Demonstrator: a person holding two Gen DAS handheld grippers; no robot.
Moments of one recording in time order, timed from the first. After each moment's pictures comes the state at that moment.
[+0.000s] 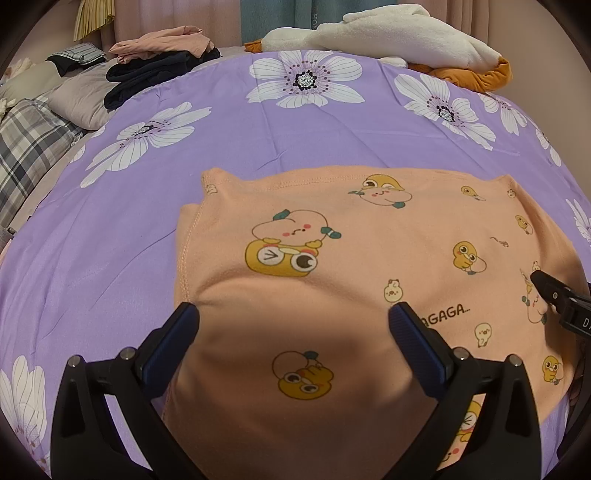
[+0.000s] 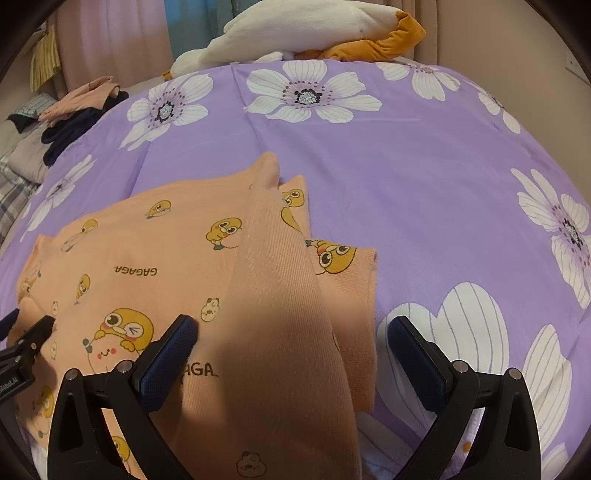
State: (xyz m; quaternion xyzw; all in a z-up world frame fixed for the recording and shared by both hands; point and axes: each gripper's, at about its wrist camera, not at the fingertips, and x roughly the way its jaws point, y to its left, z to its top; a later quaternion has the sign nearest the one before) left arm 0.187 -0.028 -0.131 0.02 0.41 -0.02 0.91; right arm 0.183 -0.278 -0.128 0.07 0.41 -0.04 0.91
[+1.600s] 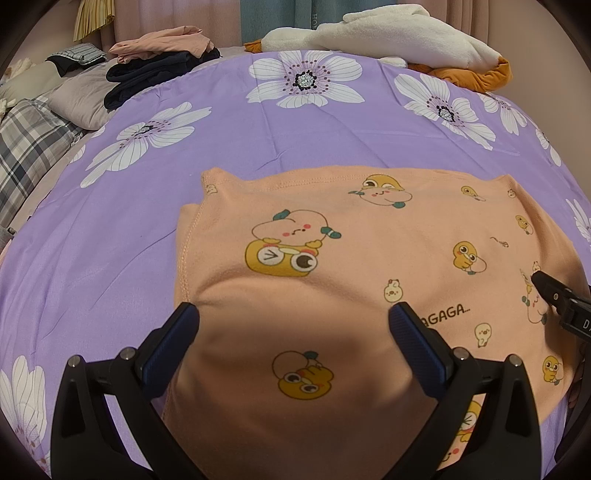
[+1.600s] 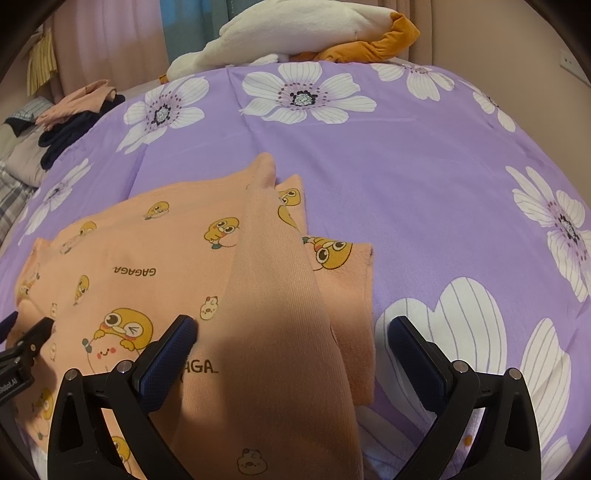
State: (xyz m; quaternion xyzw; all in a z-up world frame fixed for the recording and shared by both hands) left arm 0.186 -0.028 -0.132 0.02 0.41 -0.02 0.91; right arm 0.181 -0.281 -0.129 0.07 0.41 -0.05 0.91
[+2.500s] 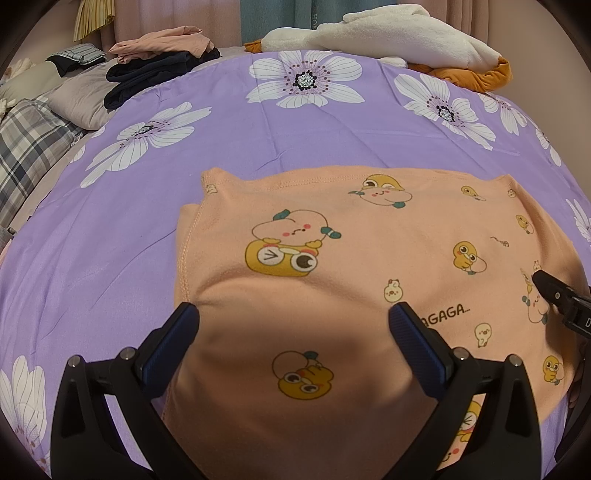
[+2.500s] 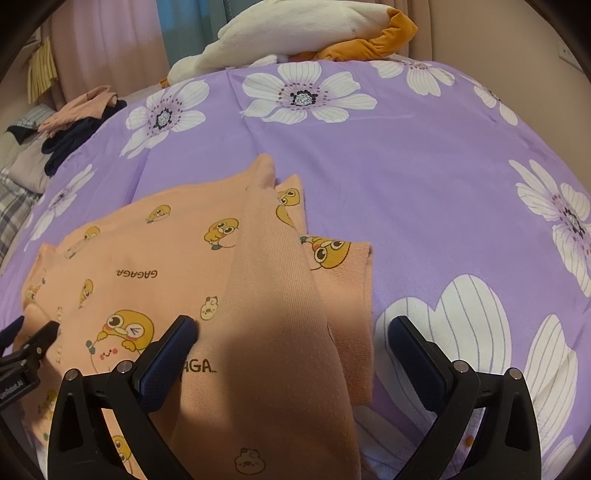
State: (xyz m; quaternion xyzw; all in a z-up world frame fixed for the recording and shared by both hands) left arm 0.186 -0.028 -0.132 0.02 0.41 -0.02 0.91; right arm 0.182 -0.280 -0.128 0.08 0.41 -0.04 0.91
